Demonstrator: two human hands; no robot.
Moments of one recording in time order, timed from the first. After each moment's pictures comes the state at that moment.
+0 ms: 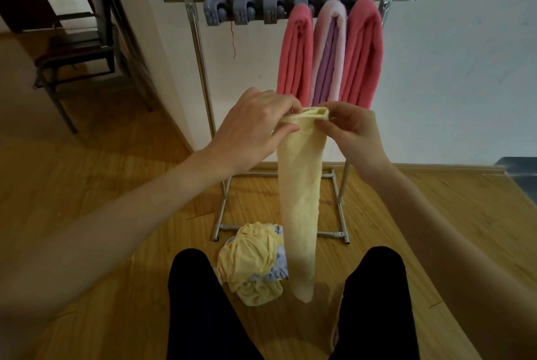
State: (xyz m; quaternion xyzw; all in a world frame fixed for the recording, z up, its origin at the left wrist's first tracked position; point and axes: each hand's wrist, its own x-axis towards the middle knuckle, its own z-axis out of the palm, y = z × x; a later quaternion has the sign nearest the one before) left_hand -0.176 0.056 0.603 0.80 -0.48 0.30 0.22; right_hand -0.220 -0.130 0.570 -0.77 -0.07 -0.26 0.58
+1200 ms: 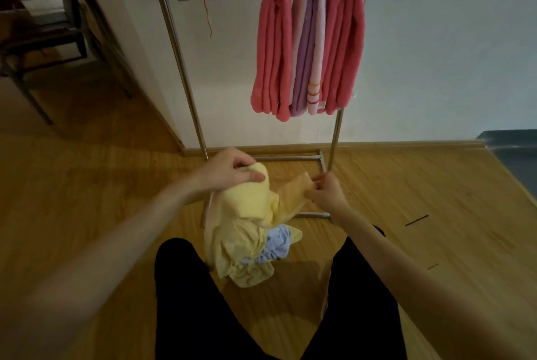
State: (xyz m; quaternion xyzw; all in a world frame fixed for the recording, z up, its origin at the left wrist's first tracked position) left_hand -0.154 0.070 0.505 0.86 -0.32 -0.19 0.35; right_hand -0.232 -0.145 0.413 -0.79 0.29 -0.01 0.55
